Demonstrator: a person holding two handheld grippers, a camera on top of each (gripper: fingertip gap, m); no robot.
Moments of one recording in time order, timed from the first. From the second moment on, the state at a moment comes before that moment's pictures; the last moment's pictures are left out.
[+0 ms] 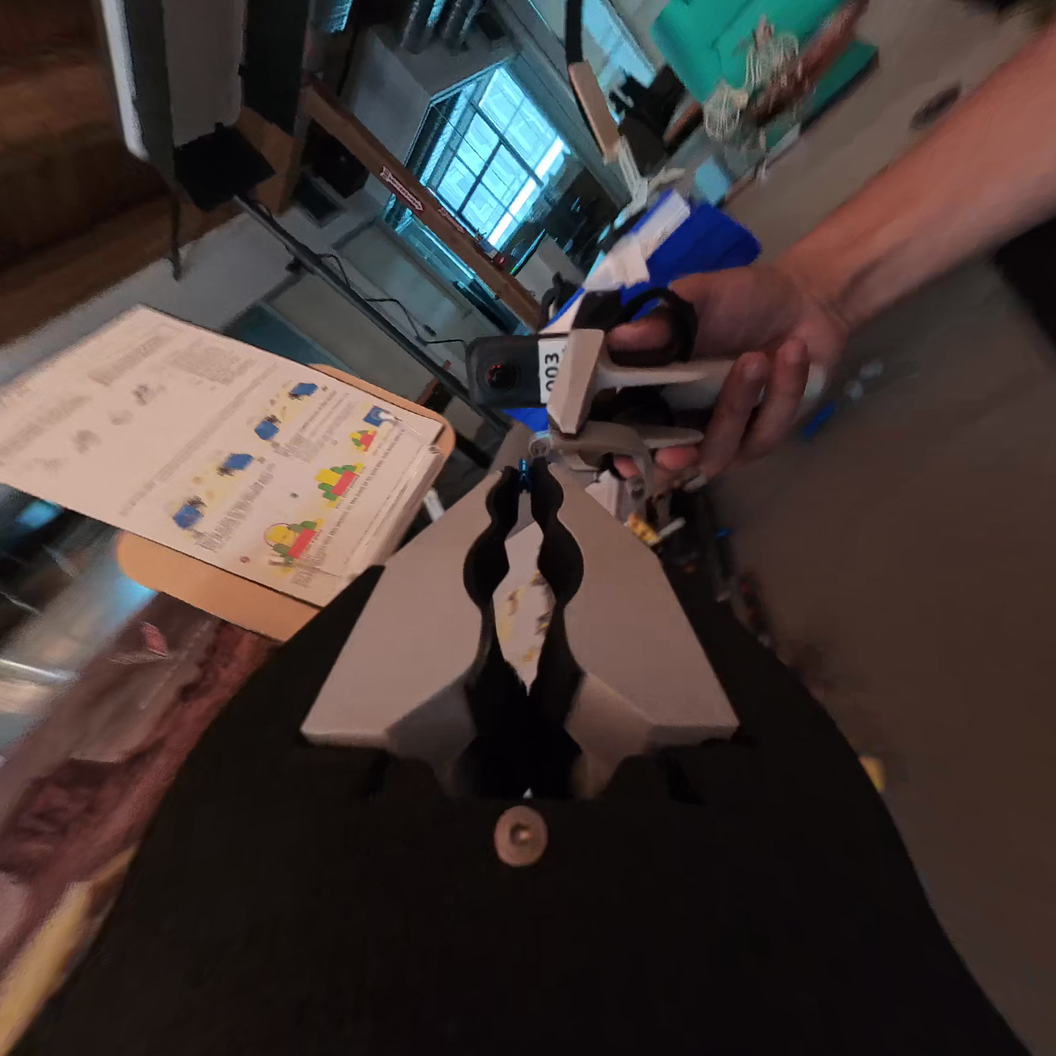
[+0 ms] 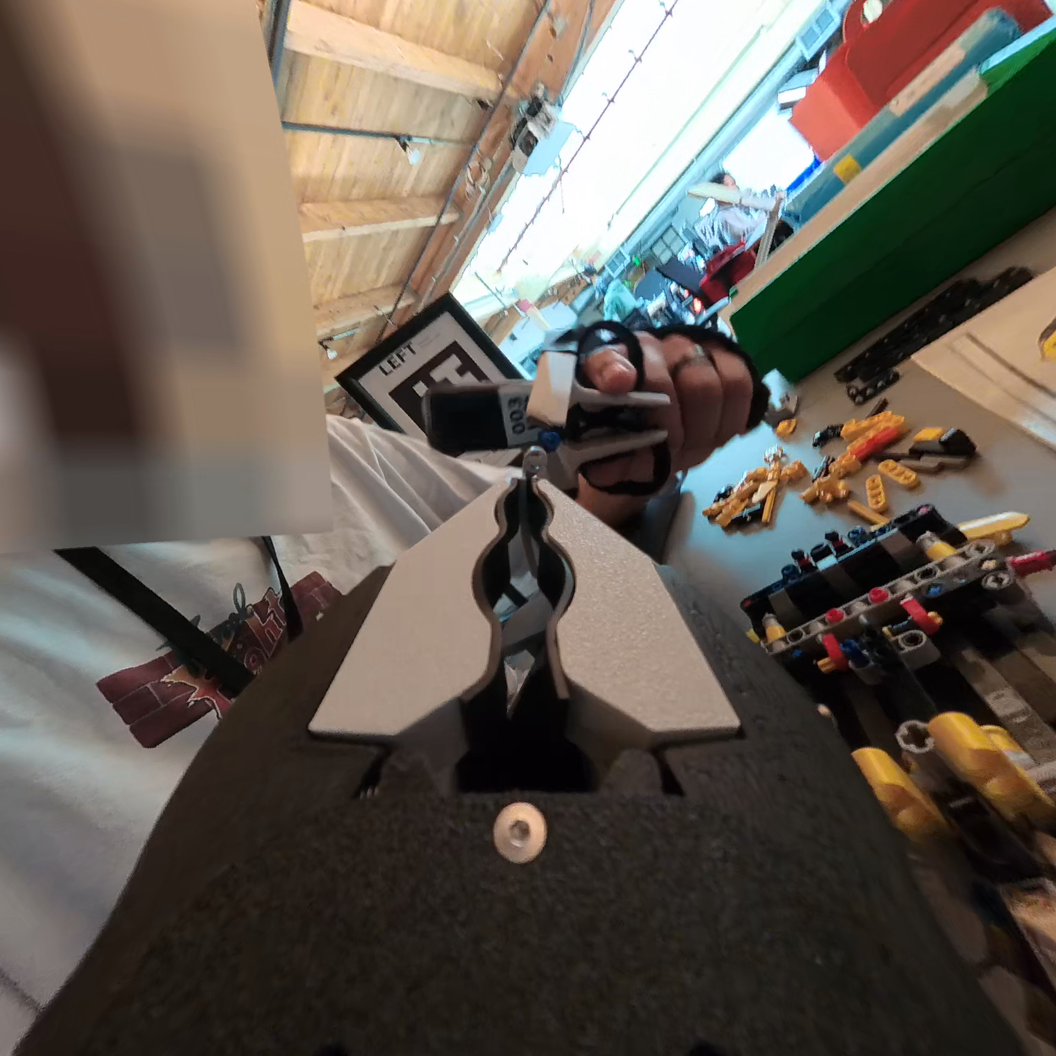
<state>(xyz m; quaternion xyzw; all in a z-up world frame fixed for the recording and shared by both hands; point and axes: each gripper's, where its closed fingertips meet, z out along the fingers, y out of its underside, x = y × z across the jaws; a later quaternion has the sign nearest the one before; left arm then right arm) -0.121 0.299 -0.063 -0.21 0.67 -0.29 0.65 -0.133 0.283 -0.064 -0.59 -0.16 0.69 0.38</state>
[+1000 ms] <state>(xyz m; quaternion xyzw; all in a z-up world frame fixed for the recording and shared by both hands) -0.137 0.285 -0.087 -0.09 0.71 -0.17 0.68 -0.146 0.276 -0.086 -0.62 -0.18 0.69 0.33</state>
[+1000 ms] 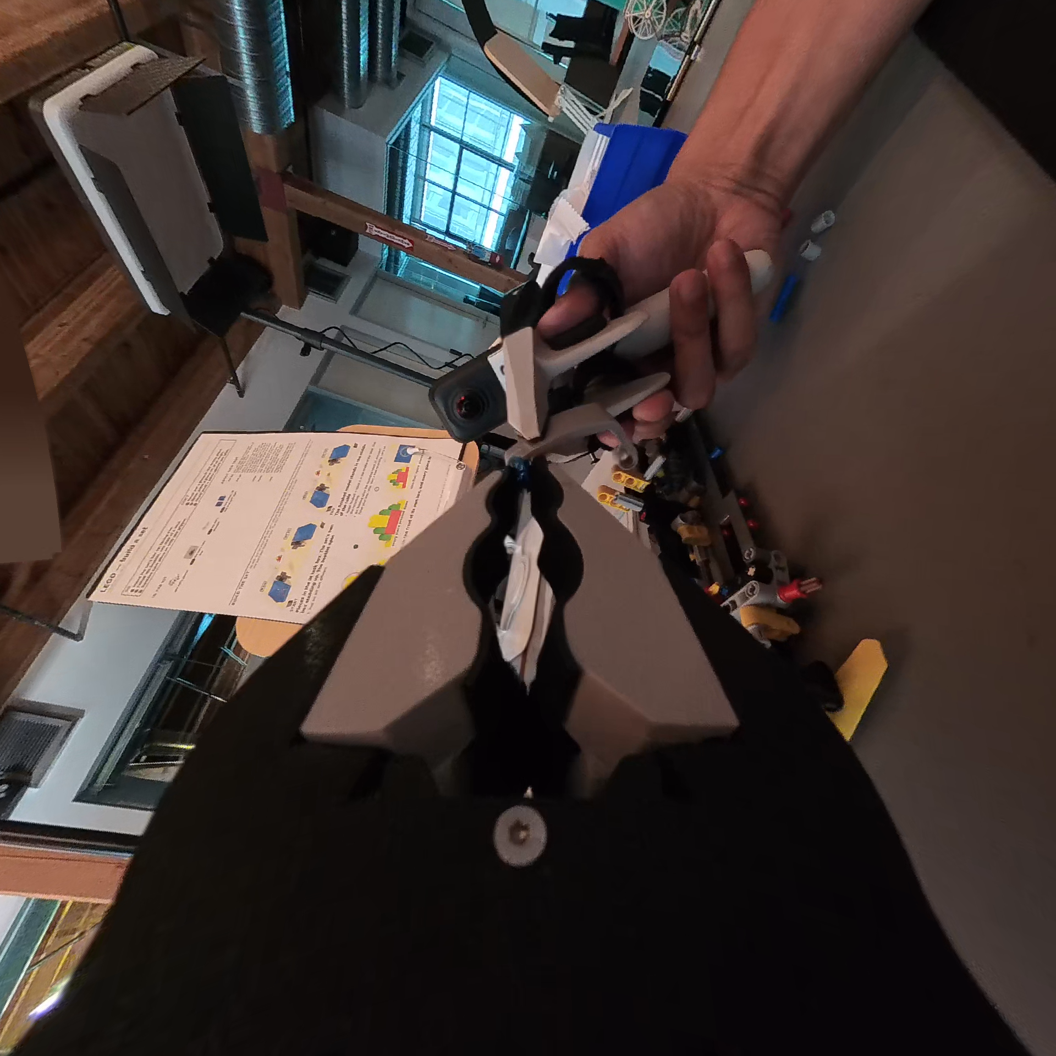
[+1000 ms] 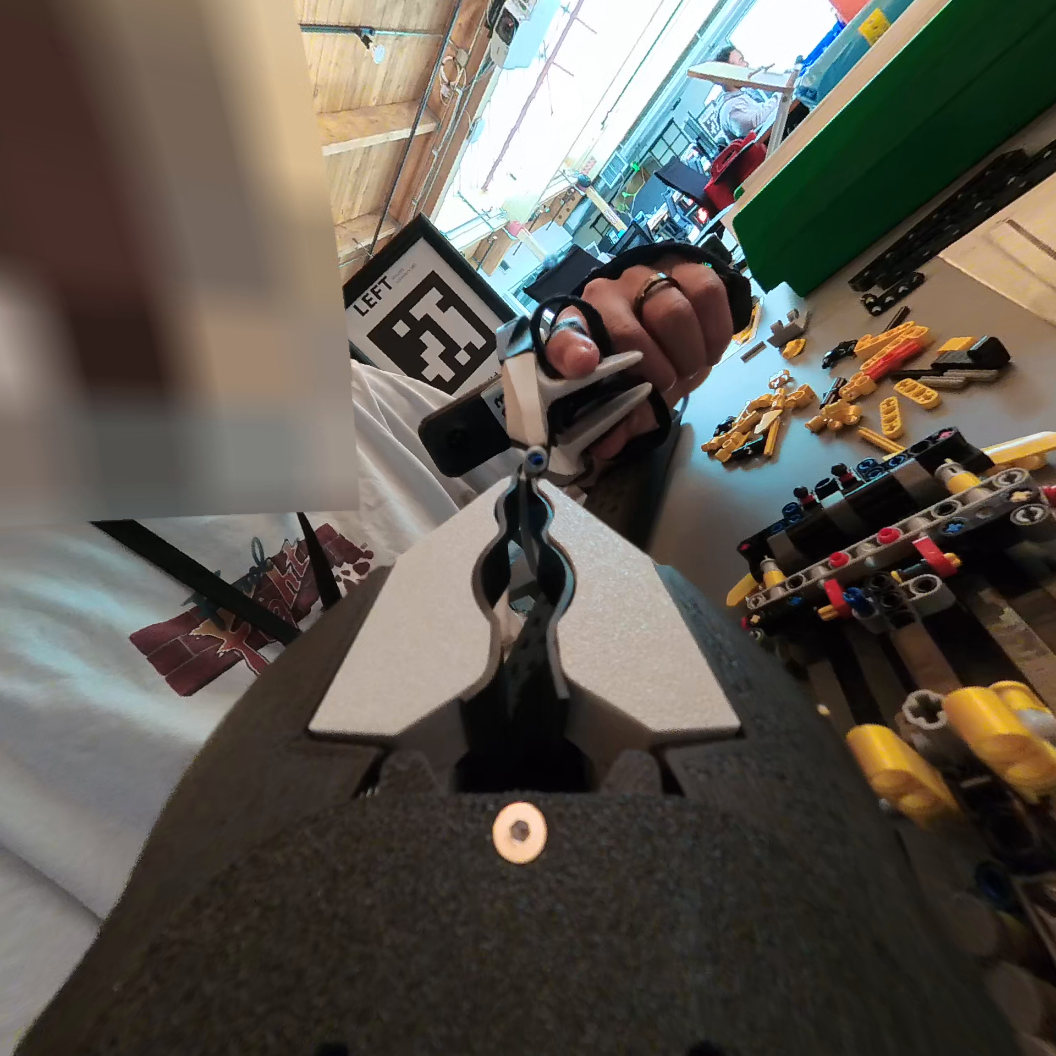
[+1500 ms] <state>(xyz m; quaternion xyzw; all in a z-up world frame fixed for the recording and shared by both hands) -0.134 0.286 -0.097 -0.09 0.72 -0.16 0.67 -0.142 0.275 -0.100 -0.65 -0.19 0.66 0.31</state>
